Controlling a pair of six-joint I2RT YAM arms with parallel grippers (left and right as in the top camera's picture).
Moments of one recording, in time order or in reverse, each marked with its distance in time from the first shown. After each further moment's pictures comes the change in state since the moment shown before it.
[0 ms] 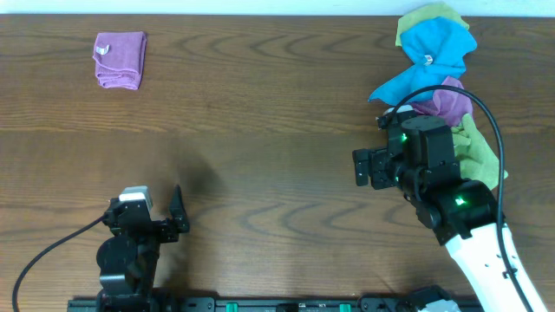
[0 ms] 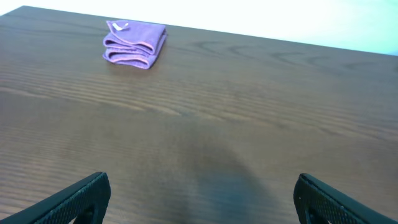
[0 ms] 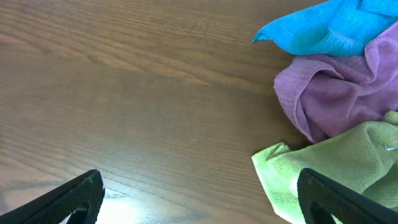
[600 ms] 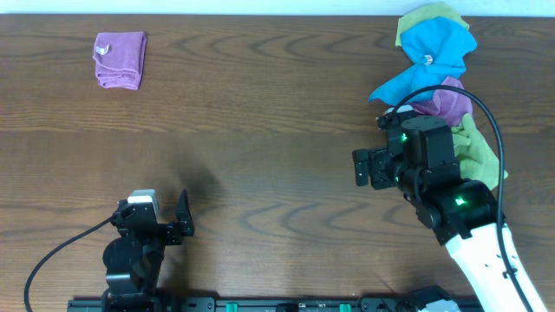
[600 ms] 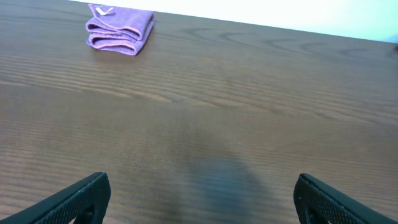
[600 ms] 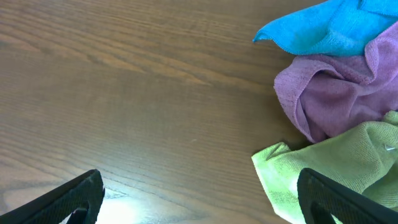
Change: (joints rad) left arm 0.000 -0.053 -0.072 0.002 0.045 0.006; right arm 0.000 0.000 0.000 0.000 0.000 0.000
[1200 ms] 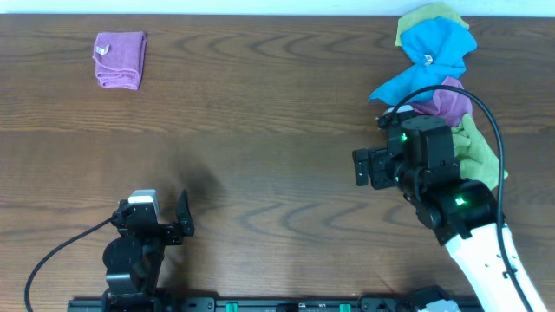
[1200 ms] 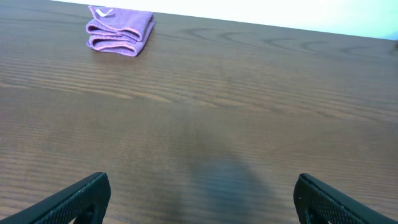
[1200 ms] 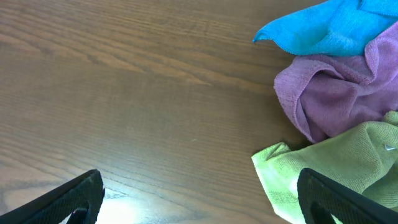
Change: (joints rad) left arm 0.000 0.000 0.000 0.000 0.000 0.012; right arm 0.000 0.000 0.000 0.000 0.000 0.000
